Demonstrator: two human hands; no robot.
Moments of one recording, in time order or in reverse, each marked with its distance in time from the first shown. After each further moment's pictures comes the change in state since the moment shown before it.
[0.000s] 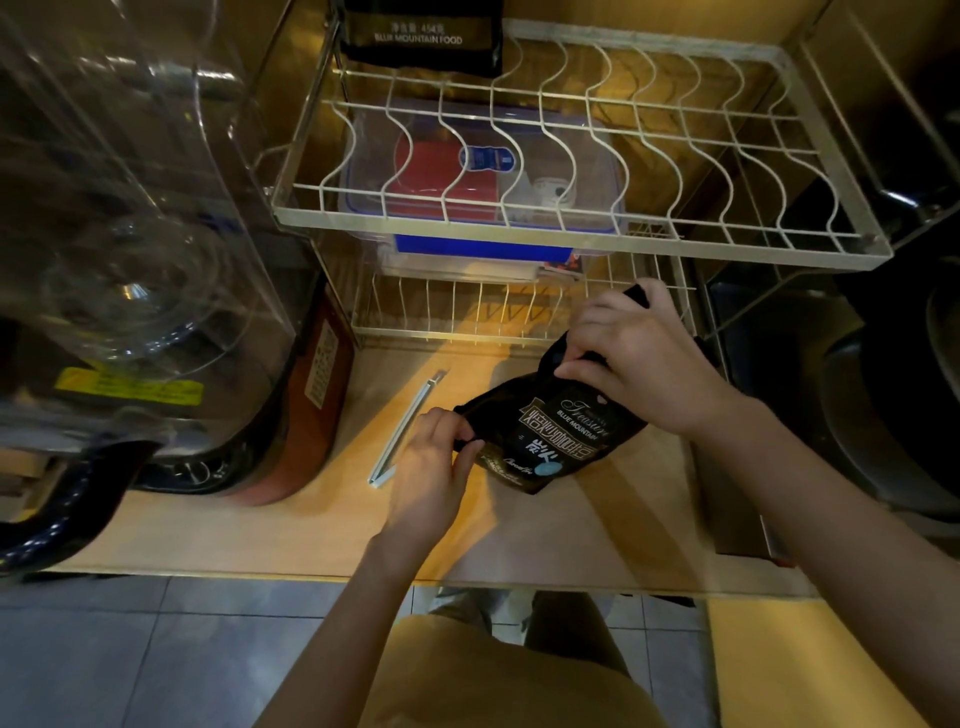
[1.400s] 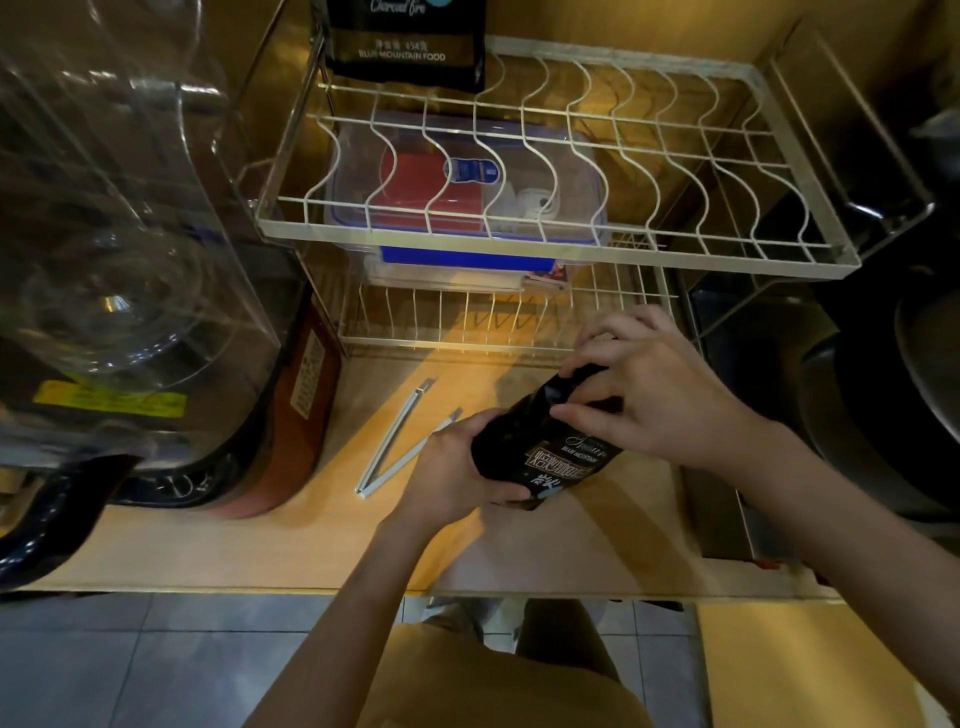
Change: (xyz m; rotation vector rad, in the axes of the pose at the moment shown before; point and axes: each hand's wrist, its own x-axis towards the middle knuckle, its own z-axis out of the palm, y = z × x) left_hand 0.022 0.017 0.008 -0.203 -0.317 -0.059; right_hand -0.020 -0.006 -0.019 0.038 -0.057 -0.071
